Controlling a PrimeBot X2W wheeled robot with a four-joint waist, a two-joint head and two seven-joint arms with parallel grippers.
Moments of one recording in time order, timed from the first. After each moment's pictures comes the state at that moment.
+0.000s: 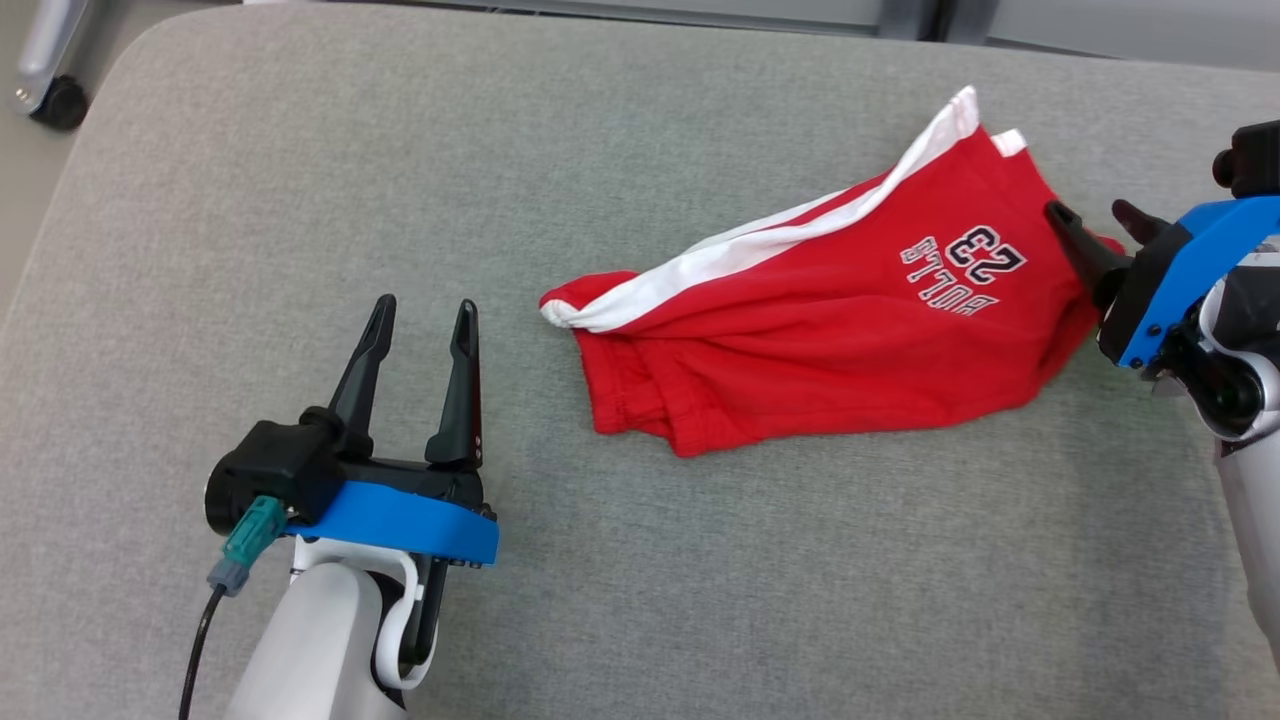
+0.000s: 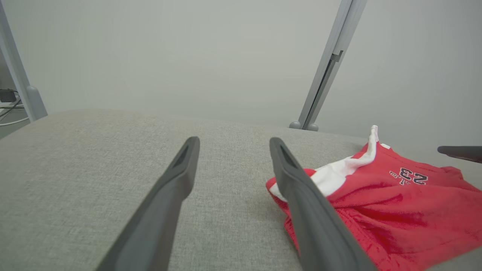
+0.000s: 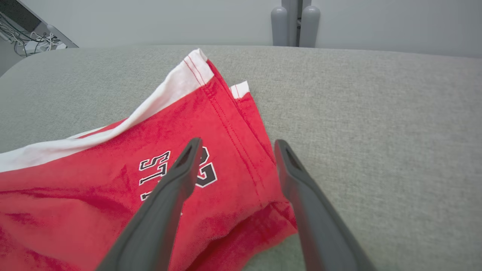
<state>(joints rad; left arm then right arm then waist) -0.31 0.11 -0.25 0.27 -0.36 -0.09 -0.26 -0.73 -0.35 0.09 0.55 0.51 0.13 0.43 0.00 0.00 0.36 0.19</state>
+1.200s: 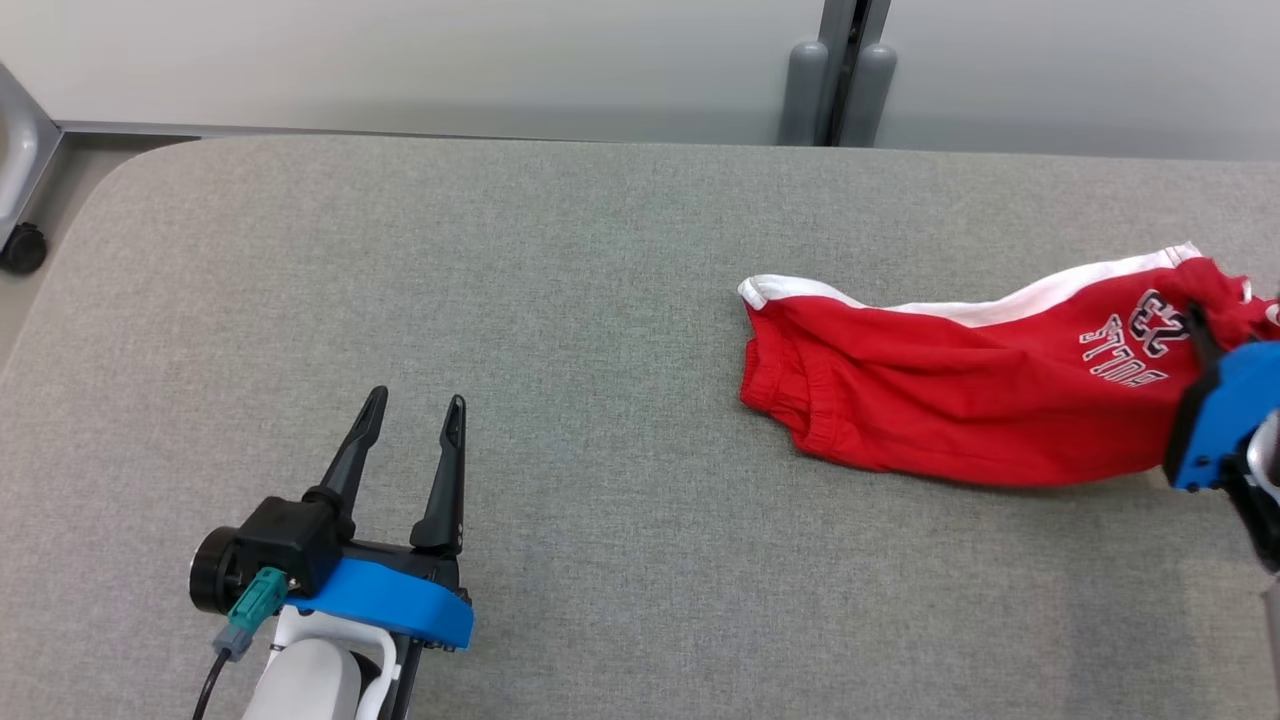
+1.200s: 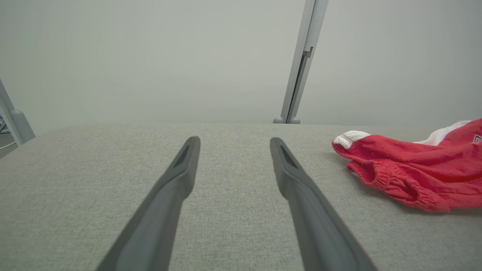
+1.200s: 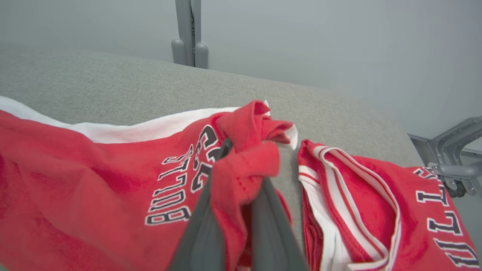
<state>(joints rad) -0.20 0.13 -0.21 0.30 -0.26 -0.13 -0.26 -0.46 -0.33 -0.14 0.40 0.10 0.13 0.33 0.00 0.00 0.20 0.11</state>
